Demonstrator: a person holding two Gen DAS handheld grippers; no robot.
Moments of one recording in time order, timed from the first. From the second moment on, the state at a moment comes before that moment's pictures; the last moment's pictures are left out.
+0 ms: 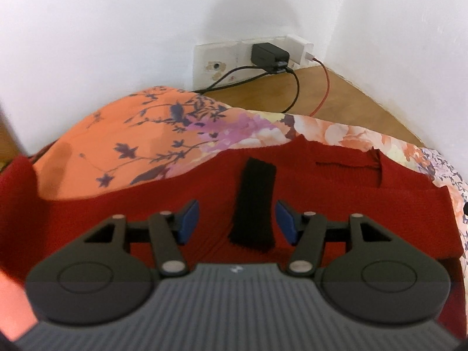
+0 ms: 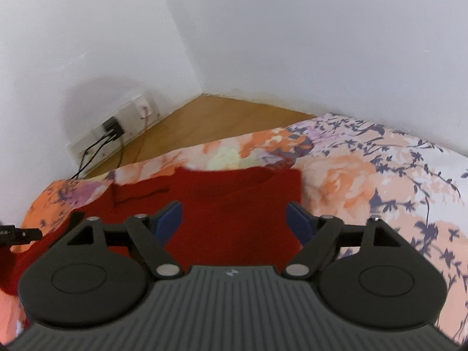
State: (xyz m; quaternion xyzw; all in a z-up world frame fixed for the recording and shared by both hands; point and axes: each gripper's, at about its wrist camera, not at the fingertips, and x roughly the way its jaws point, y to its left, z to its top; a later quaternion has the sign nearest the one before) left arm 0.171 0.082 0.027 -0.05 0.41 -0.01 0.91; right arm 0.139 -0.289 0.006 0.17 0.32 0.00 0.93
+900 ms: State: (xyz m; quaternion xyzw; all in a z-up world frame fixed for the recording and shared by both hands) left arm 0.088 0.245 0.004 -0.15 0.42 0.10 0.89; right arm 0.071 -0.167 0.007 0.18 0.38 0.06 0.91
